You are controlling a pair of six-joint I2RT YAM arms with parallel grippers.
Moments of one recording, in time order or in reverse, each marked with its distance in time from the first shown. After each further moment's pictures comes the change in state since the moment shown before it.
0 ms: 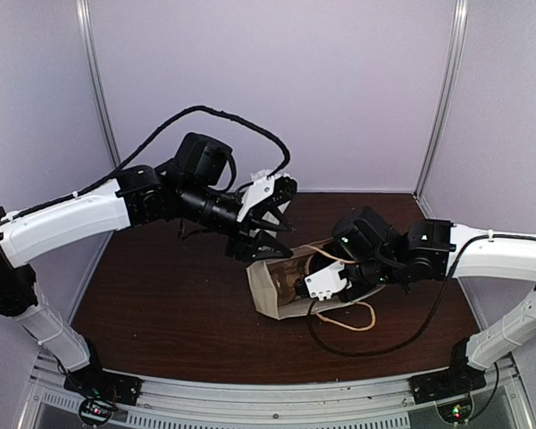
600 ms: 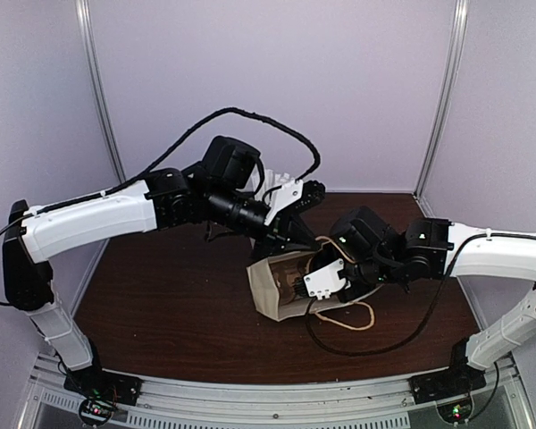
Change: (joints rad) left arm -0.060 0.130 0.101 0.068 0.028 -0.017; right arm 0.000 0.015 0.016 -0.023 -0.002 0.035
